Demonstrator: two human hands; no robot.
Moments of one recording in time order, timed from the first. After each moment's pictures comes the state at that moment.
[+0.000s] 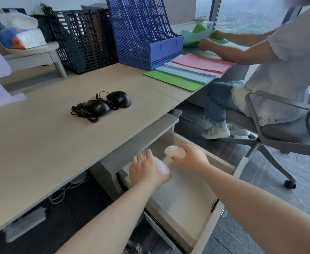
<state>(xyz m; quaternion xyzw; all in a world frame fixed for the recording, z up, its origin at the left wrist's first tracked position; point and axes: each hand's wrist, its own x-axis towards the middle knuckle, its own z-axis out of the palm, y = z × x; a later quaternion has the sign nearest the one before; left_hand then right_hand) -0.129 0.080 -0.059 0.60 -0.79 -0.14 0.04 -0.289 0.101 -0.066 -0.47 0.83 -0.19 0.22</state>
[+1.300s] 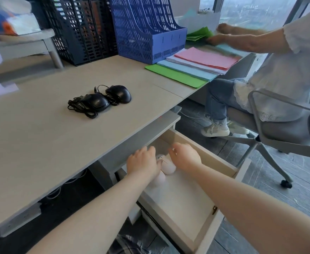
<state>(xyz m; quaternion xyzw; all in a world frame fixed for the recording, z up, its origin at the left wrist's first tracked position) -0.127 0.048 -0.061 0.53 -0.84 -0.09 0.02 -0.276 0.072 -0.089 -0.54 0.81 -0.15 0.15</state>
